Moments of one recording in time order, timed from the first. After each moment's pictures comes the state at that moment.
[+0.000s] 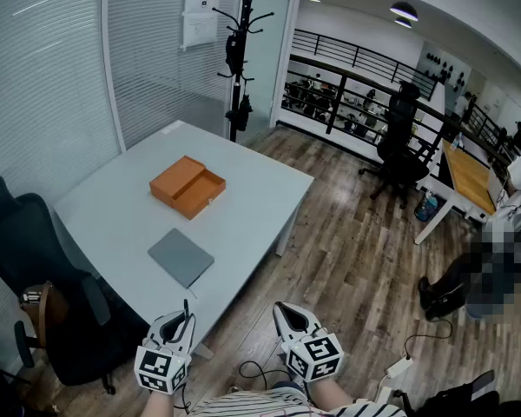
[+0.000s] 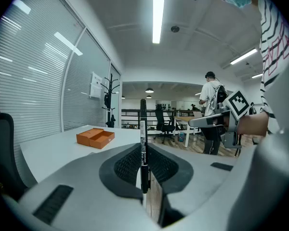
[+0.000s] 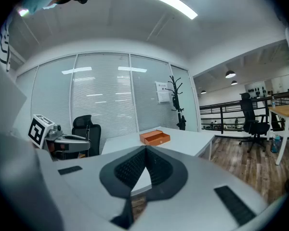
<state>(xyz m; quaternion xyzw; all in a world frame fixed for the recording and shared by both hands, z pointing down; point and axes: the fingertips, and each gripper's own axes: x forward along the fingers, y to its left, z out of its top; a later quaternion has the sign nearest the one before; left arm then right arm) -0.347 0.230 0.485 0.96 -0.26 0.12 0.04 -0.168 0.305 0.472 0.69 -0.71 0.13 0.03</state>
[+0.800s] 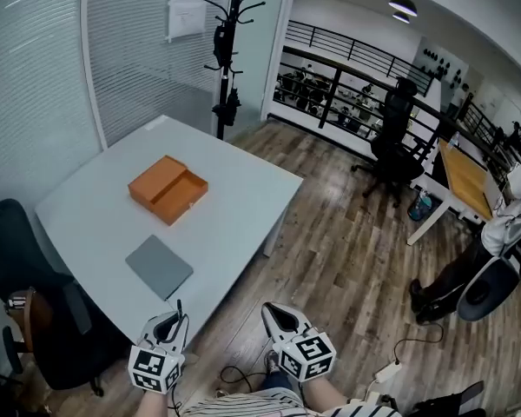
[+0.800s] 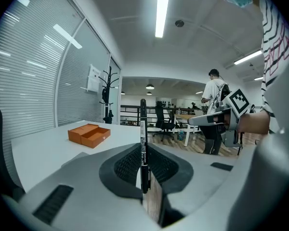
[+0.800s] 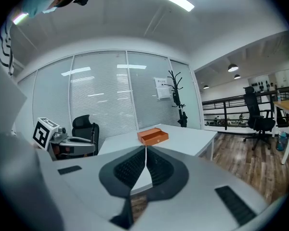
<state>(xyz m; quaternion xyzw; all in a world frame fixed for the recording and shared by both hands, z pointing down) -0.280 0.187 0.508 0.95 -0.26 0.14 0.06 -0.110 0.258 0.489 0.67 -0.73 0.16 0.03</state>
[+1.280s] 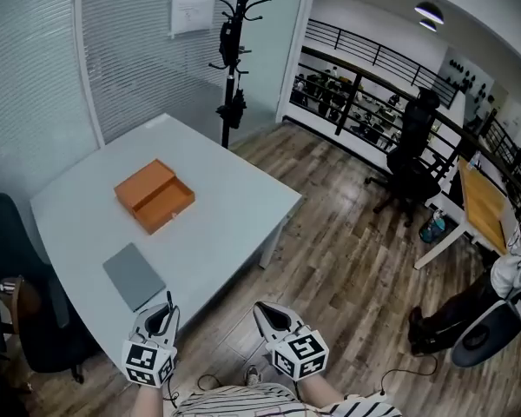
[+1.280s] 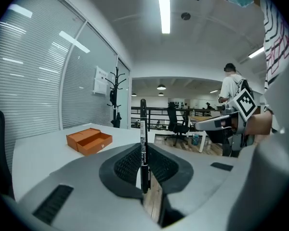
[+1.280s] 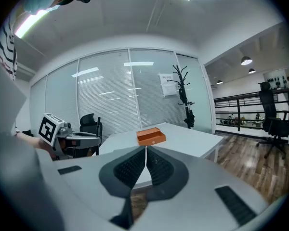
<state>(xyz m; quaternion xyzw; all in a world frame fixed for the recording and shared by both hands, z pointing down) -0.163 0.141 0.499 0.93 -0.34 0.14 0.06 0.011 0.205 0.494 0.61 -0.78 0.16 0.05</state>
